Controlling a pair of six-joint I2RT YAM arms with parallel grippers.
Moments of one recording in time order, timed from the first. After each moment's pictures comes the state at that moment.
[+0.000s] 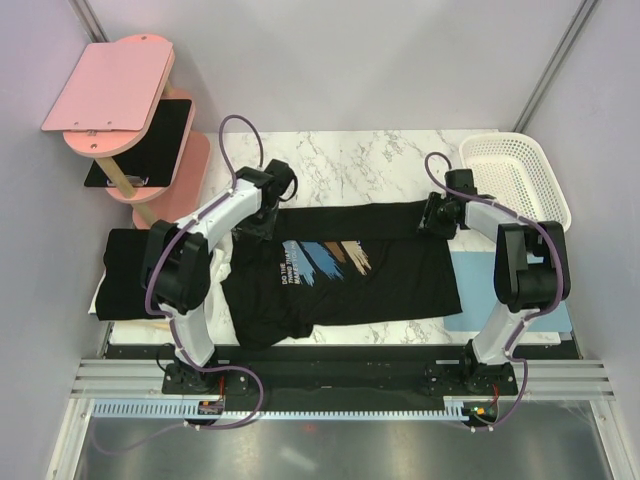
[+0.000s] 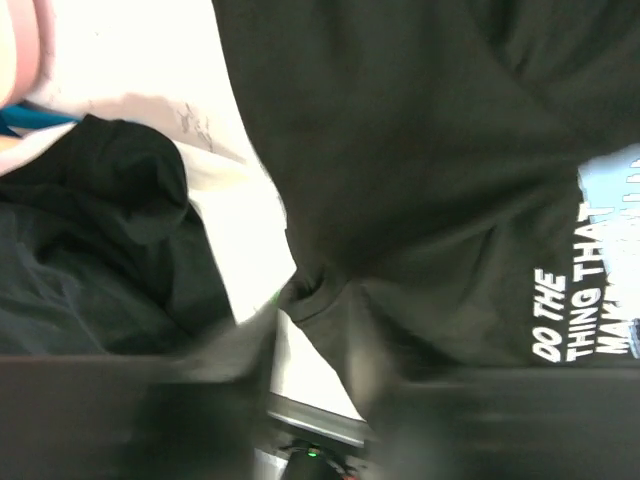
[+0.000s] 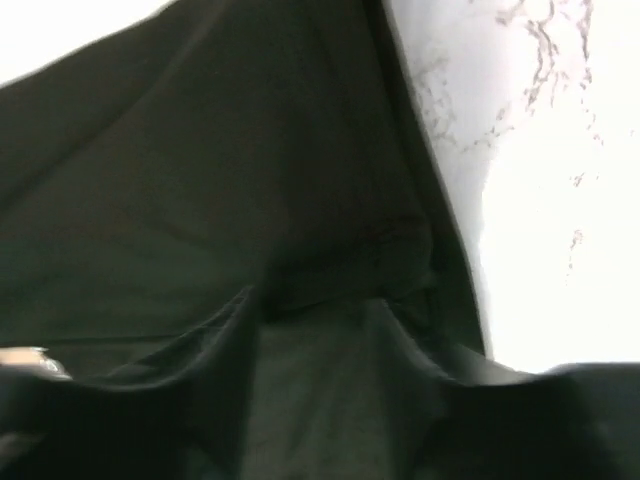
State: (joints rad) left arm -0.43 1.85 1.49 -1.07 -0.45 -0.24; right arm 0.04 1.81 1.10 -0.33 -0.10 0.41
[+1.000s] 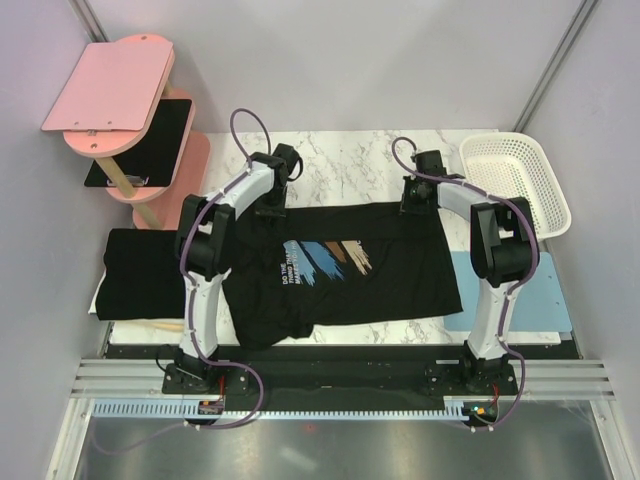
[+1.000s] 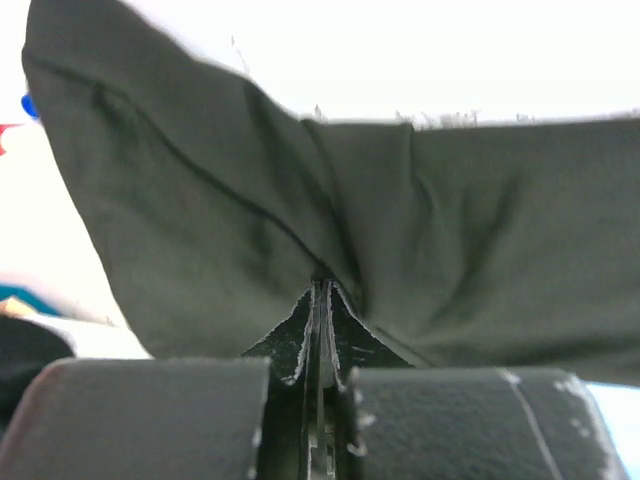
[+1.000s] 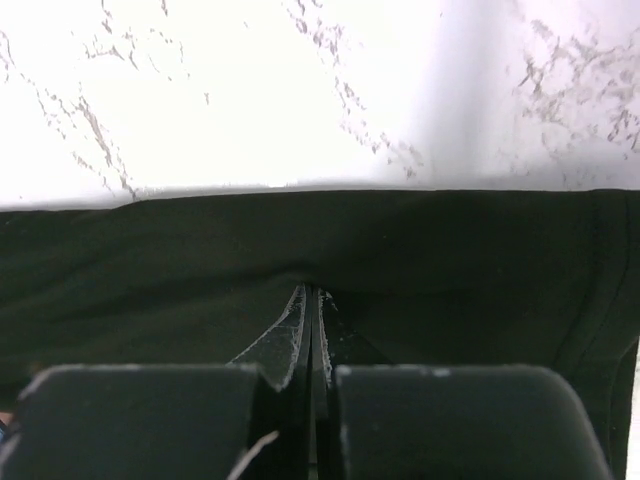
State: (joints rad) left arm -0.38 2.20 1.80 -0.99 -0.30 -0.27; right arm 0.17 2.04 1.39 -0.33 -0.10 0.32
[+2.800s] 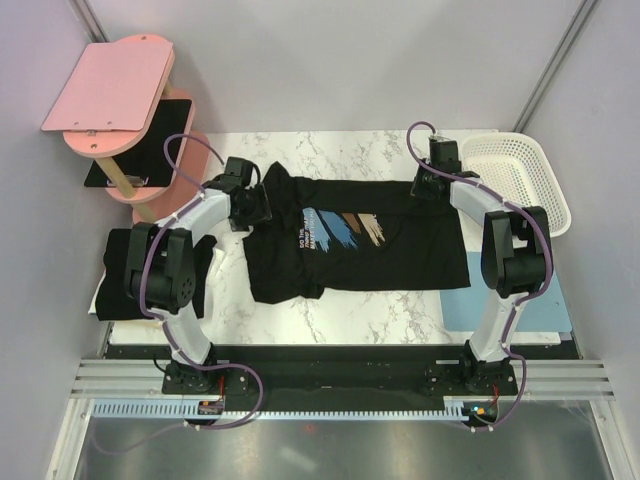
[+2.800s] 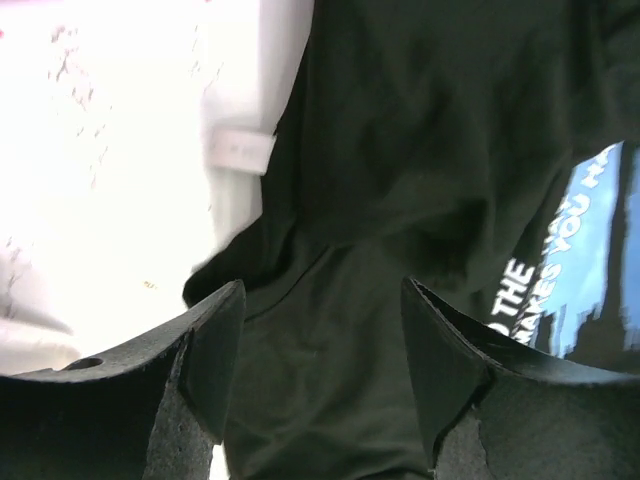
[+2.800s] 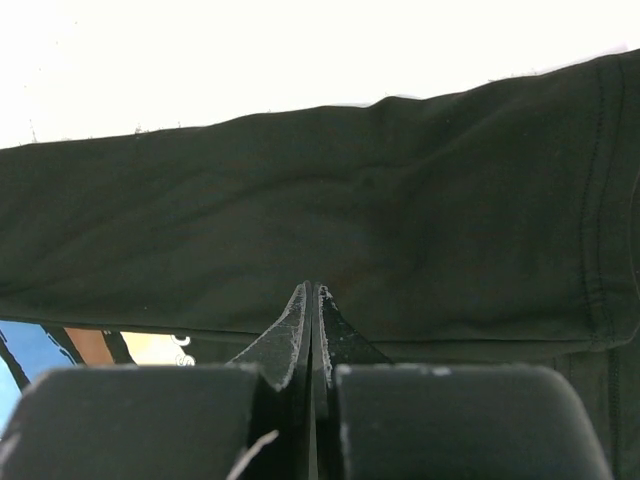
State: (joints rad) left arm -0.22 1.80 1.27 -0.53 -0.04 -0.45; right arm 0.13 1.93 1.36 -0.21 -0.02 0.35
